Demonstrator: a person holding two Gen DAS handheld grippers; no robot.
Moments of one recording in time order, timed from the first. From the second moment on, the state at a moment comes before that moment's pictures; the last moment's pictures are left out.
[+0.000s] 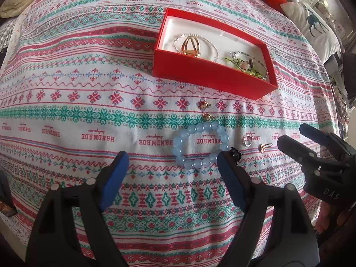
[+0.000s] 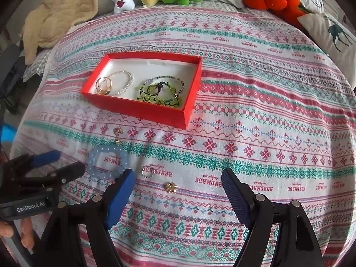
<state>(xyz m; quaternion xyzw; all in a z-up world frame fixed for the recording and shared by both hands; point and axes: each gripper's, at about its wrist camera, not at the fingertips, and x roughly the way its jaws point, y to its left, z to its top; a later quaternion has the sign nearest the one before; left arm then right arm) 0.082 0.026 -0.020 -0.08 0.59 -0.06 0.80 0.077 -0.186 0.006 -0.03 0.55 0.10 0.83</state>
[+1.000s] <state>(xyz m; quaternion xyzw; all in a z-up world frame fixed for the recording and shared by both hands) 0.094 0.018 -0.037 -0.04 0.58 -0.04 0.81 0.074 -0.173 -0.020 0.02 0.61 0.12 0.78</state>
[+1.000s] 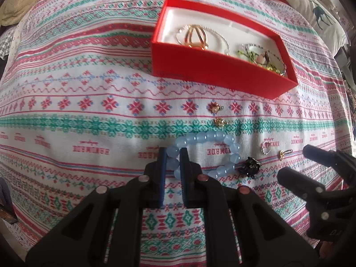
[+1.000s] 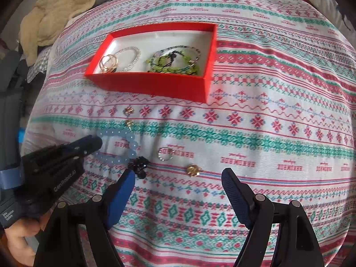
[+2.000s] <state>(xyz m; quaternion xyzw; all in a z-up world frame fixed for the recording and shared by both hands) 0.073 0.065 -0.032 -0.05 0.58 -0.02 0.81 0.091 -0.092 -0.056 0.00 0.62 0.13 0.77</state>
